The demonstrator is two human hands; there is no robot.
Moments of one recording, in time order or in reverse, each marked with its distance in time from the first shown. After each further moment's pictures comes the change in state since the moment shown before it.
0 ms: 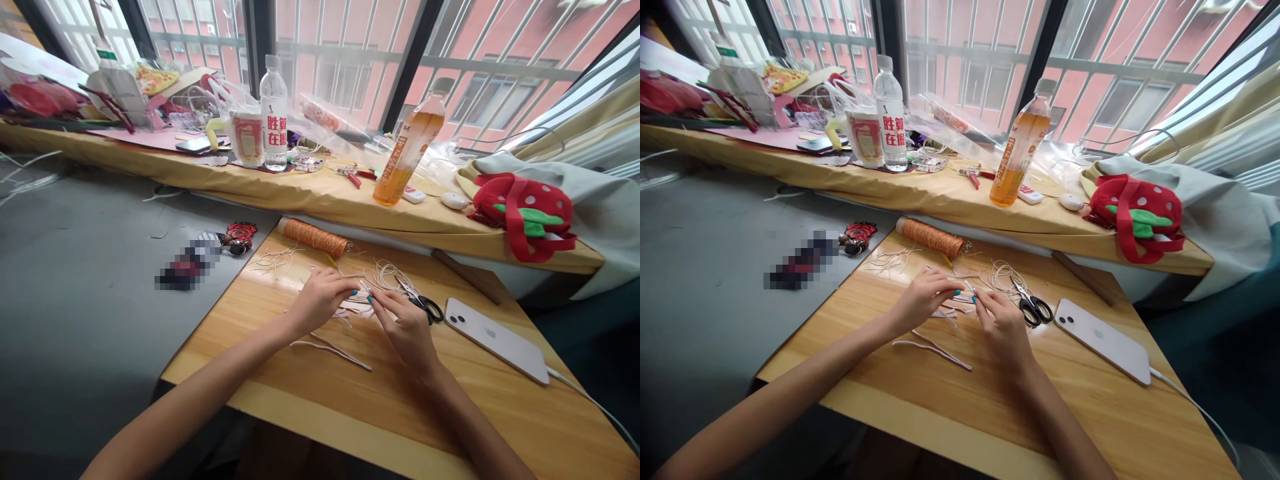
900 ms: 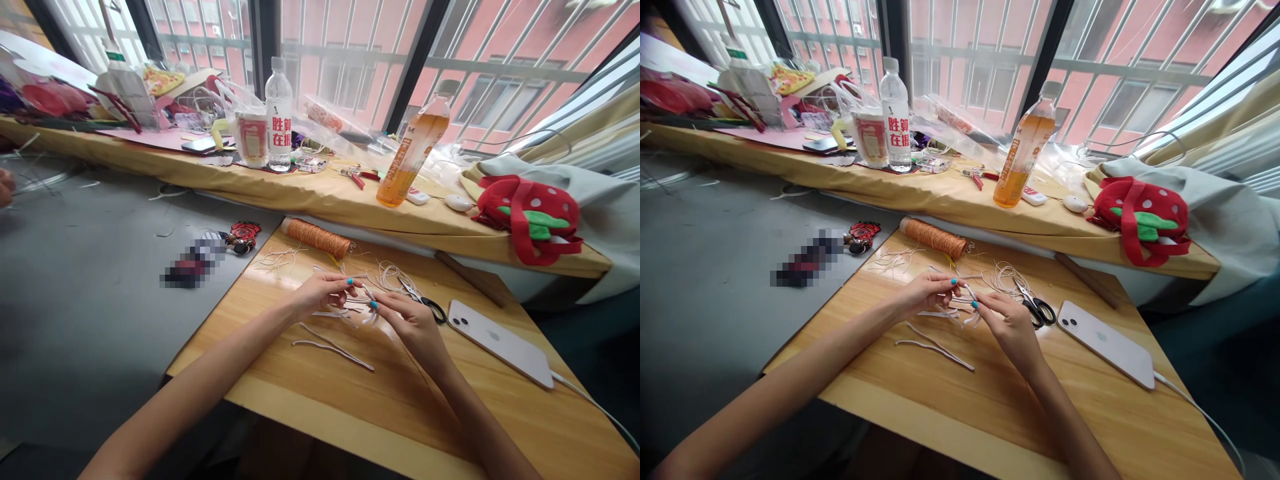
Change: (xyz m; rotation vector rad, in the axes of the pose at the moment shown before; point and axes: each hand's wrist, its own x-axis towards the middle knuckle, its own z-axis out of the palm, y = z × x) left_hand 0.010 -0.024 0.001 -1.075 -0.234 -0.497; right_hand 0.007 -0.003 -0.015 0.266 -0.175 0.159
